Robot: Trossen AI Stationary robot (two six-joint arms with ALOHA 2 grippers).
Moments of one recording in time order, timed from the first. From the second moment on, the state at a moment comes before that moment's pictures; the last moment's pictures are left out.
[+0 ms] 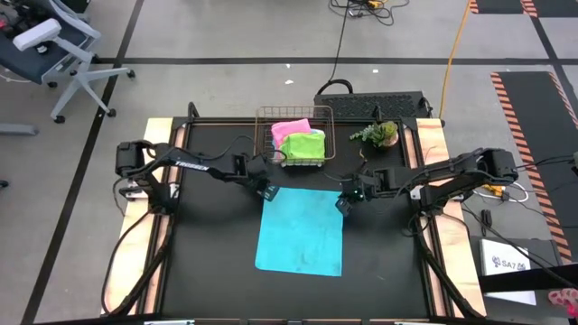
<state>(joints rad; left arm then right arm) 0.19 1.67 0.92 -0.39 -0.06 -0.71 -0.04 1.31 0.59 -0.32 0.15 0.67</state>
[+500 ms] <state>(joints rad) 0.19 1.74 0.92 -0.34 -0.03 -0.71 -0.04 1.31 0.58 -0.37 0.15 0.66</state>
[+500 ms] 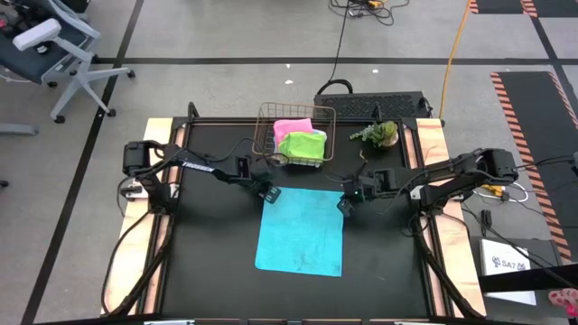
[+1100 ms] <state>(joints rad) 0.19 1.74 0.92 -0.34 -0.03 -0.72 -0.04 1.31 0.52 -0.34 0.15 0.68</state>
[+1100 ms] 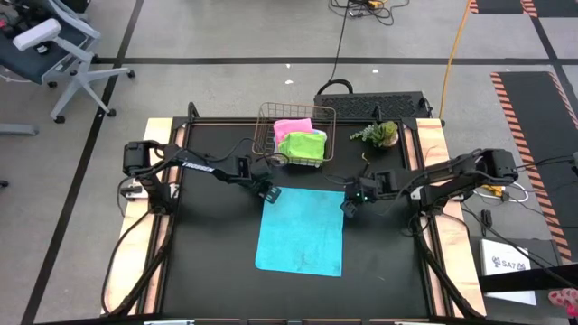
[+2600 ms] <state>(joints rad) 0.15 1.75 0.92 -0.29 0.02 -0.80 -0.07 1.31 0.28 0.14 0.17 0.79</state>
